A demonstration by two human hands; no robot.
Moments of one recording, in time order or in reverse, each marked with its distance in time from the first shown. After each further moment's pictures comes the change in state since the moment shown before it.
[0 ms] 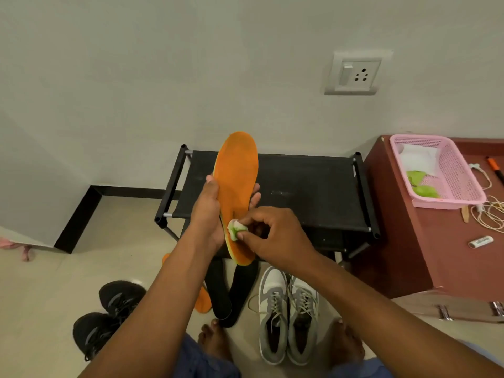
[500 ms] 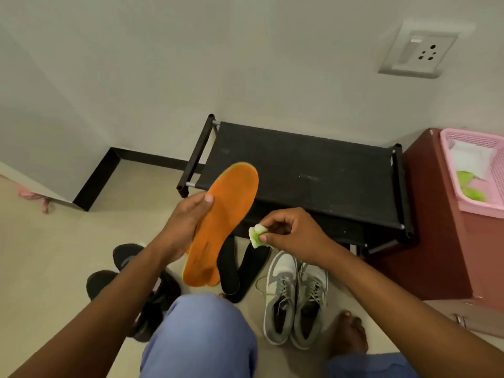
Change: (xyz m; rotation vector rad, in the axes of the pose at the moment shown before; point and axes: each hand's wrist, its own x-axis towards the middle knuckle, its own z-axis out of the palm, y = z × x) left_hand -0.049 0.026 -0.129 0.920 0.141 0.236; right_hand -0.001 0.029 0.029 0.253 -0.292 0.274
